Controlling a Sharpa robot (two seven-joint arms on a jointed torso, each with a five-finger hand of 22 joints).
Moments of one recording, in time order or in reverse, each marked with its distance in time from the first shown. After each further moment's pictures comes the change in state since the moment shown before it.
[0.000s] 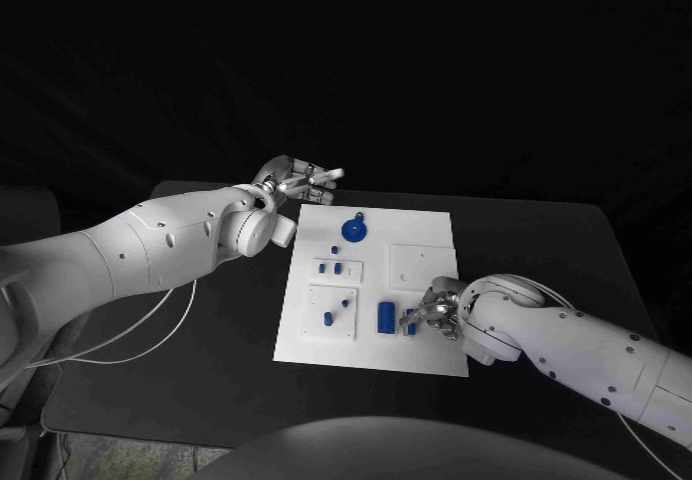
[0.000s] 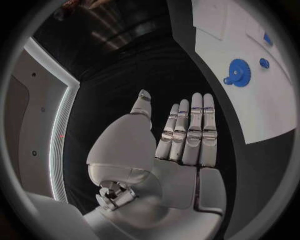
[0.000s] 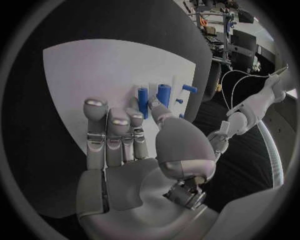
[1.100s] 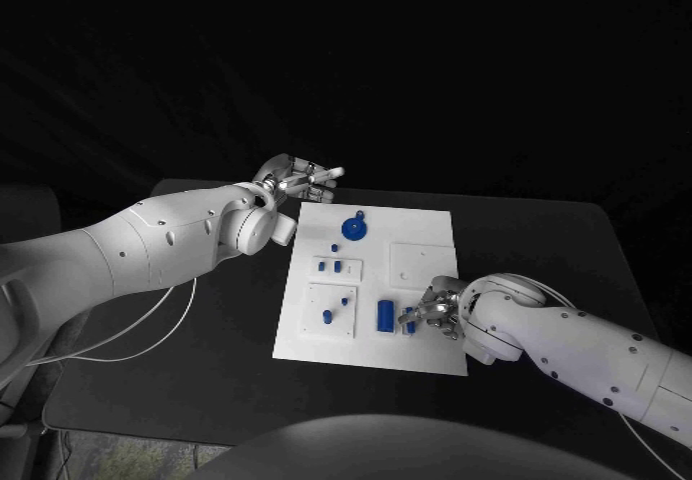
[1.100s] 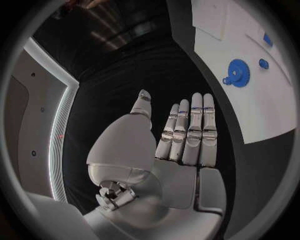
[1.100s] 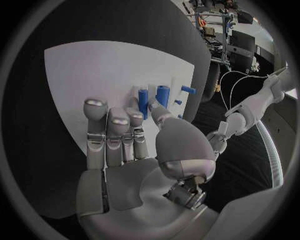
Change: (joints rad) left arm 0.000 0.000 0.000 -0.001 -0.001 0.000 -0.007; left_hand 0.000 0.000 0.000 0.000 0.000 0.000 0.000 0.000 0.000 0.000 0.000 0.000 0.000 0.000 0.000 0.000 0.000 0.000 0.000 0.000 0.000 0.000; right arm -0.002 -0.006 0.000 0.012 0.001 0.002 0.006; right_hand 0.004 -0.020 0.022 0.022 0.000 0.000 0.000 -0.001 -0.007 0.003 0.003 -0.006 0.006 0.000 0.000 -0.009 0.005 0.000 0.000 0.000 0.000 -0.003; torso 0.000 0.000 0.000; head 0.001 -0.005
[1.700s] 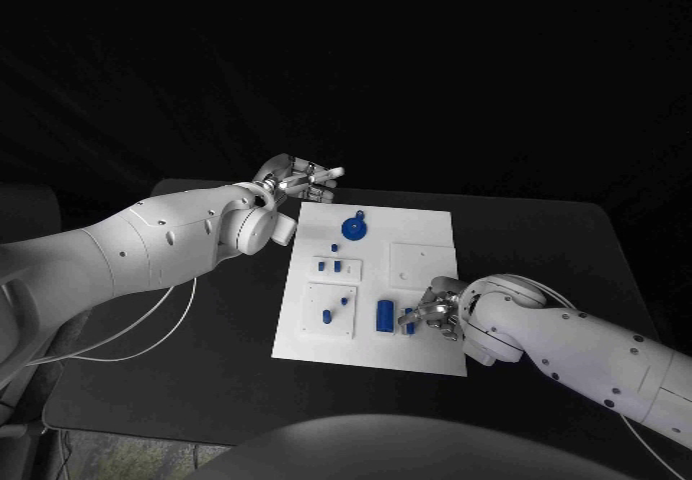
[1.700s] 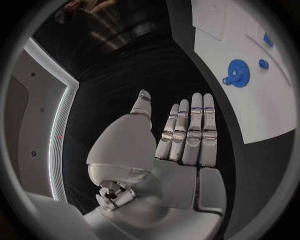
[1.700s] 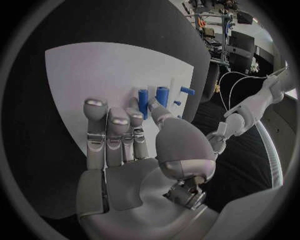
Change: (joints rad) left arm 0.000 0.000 0.000 0.000 -0.001 0.000 -0.002; left_hand 0.000 0.000 0.000 0.000 0.000 0.000 0.000 0.000 0.000 0.000 0.000 0.000 0.000 0.000 0.000 0.000 0.000 0.000 0.000 0.000 0.004 -0.002; right arm -0.002 -0.003 0.000 0.009 0.000 0.002 0.000; right_hand 0.000 0.000 0.000 0.000 0.000 0.000 0.000 0.000 0.002 0.000 0.000 0.000 0.002 0.000 0.000 0.000 0.001 0.000 0.000 0.000 0.000 0.000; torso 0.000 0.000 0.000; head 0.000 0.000
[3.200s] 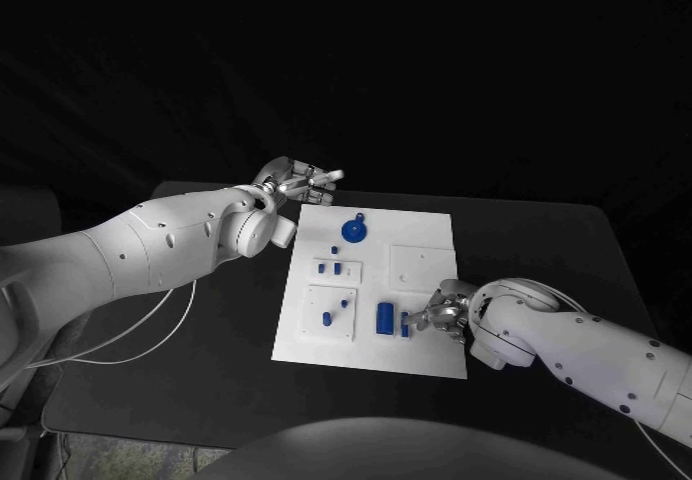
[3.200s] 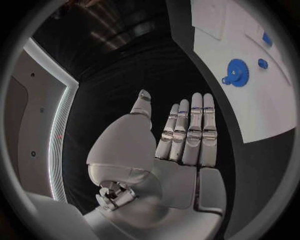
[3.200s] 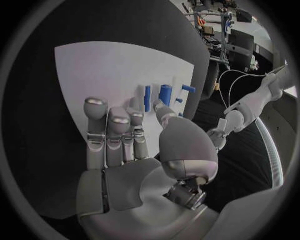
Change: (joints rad) left arm 0.000 -0.002 0.000 -0.002 -0.002 0.000 -0.003; left_hand 0.000 0.000 0.000 0.000 0.000 0.000 0.000 0.000 0.000 0.000 0.000 0.000 0.000 0.000 0.000 0.000 0.001 0.000 0.000 0.000 0.000 -0.002; right arm -0.002 -0.050 0.000 0.014 0.021 -0.014 0.032; right_hand -0.034 -0.090 -0.018 0.133 -0.003 -0.027 0.020 0.000 -0.005 -0.006 0.005 -0.025 -0.009 0.003 -0.003 -0.018 0.001 0.000 0.000 0.000 -0.015 -0.010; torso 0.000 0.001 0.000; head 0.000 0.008
